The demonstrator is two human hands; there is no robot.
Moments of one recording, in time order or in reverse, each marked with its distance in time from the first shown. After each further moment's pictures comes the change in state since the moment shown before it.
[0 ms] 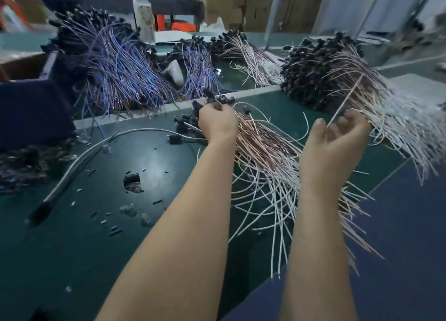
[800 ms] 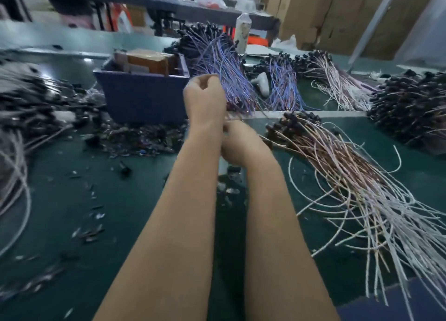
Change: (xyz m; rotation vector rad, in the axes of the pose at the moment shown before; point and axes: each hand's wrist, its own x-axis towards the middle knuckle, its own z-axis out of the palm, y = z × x) left_hand 0.014 0.038 -0.200 -0.306 0.248 0.169; right_hand -0.149 -0.087 0.139 -0.506 -1.318 -0.345
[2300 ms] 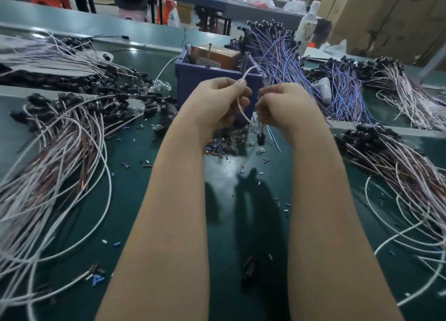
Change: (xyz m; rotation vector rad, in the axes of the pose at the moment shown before) left_hand 0.037 0.019 -0.123 0.227 -0.330 -0.080; right_hand 0.053 -0.067 0.017 0.620 0.102 0.003
